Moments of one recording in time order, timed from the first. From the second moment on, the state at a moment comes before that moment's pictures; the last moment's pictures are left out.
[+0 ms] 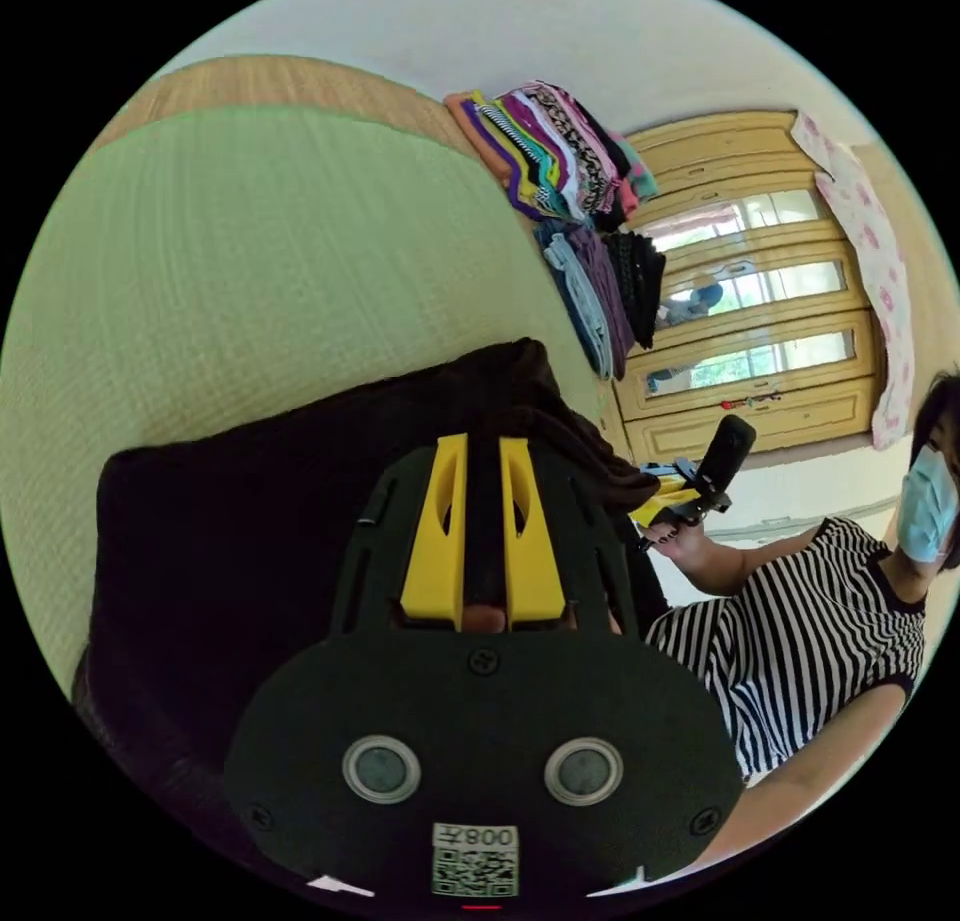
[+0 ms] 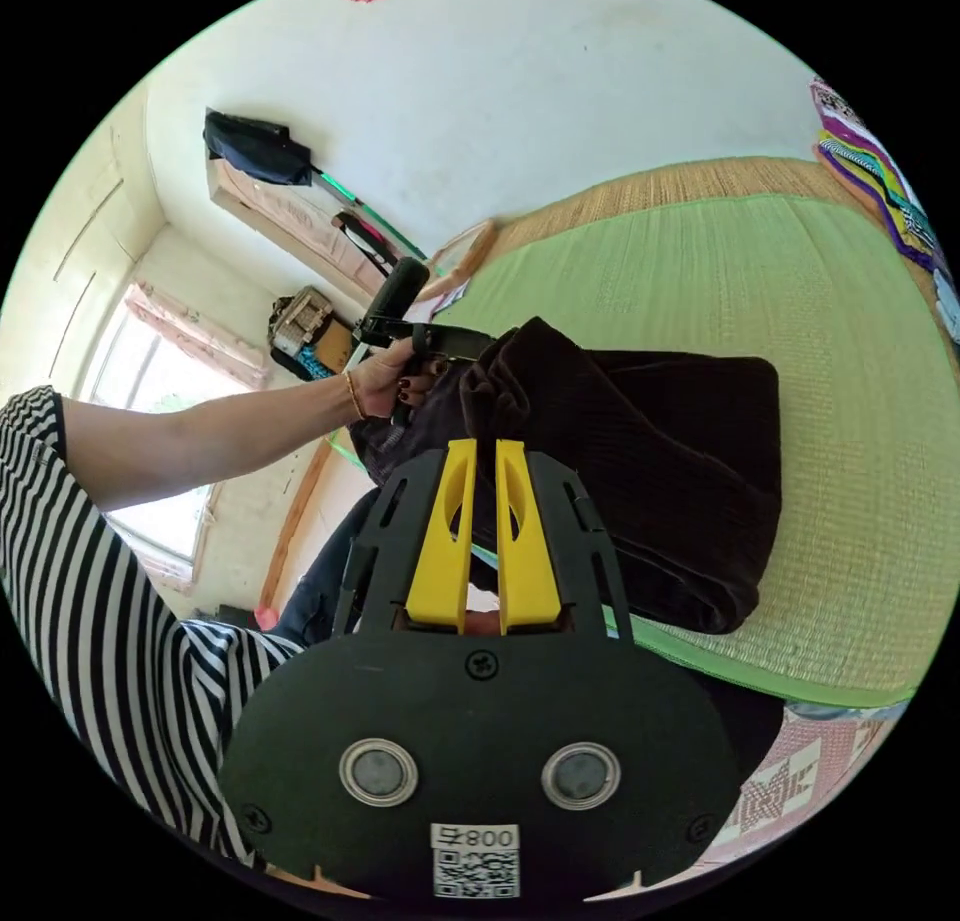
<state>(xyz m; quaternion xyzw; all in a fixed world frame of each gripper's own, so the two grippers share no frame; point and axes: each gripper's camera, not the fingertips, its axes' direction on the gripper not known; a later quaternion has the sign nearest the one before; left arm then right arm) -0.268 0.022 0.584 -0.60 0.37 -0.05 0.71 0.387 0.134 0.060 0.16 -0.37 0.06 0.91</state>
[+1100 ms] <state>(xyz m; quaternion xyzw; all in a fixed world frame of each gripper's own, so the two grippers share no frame) -0.389 0.097 0.492 -0.60 0.31 -0.16 0.71 0.338 0.067 0.121 0.08 -0.34 -0.01 0.94</state>
